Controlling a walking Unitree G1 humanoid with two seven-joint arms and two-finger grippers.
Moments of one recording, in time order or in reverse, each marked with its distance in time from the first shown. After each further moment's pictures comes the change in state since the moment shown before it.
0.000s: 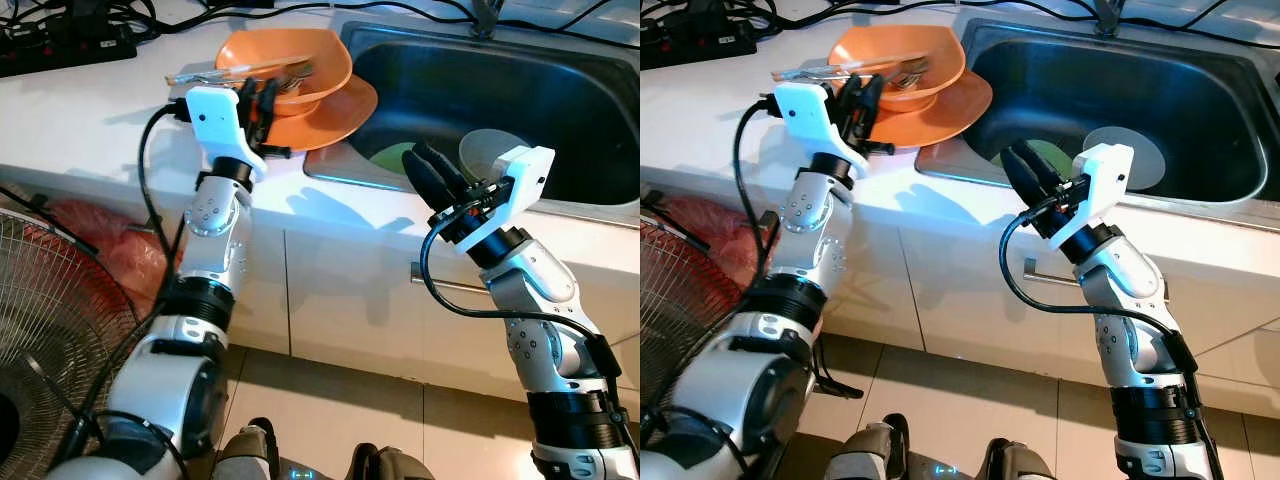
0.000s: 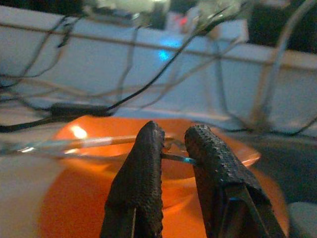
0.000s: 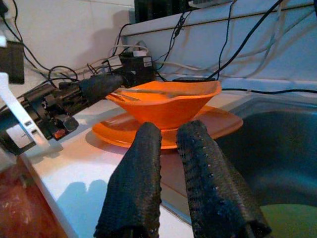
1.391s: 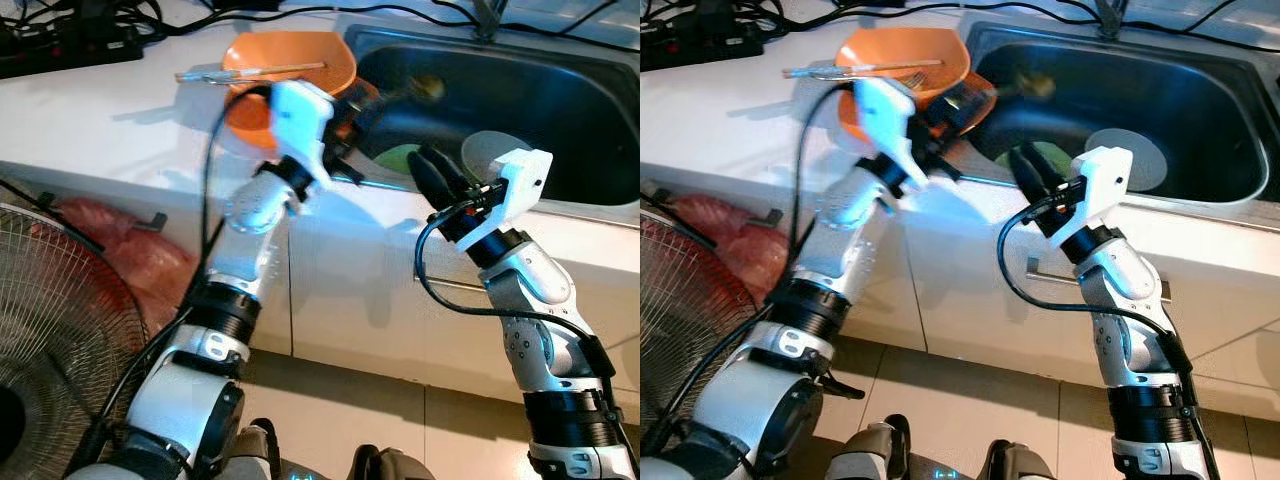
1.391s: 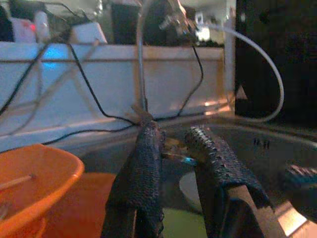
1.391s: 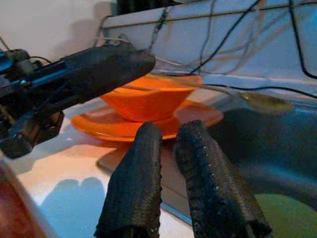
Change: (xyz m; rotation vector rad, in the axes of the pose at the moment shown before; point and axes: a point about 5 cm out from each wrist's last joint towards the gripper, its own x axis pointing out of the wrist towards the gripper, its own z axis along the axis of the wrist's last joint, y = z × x) left arm 0.005 -0.068 0.001 0.052 0.074 -0.445; right arm -0.001 -0.007 -0.008 -0.051 0.025 -0.095
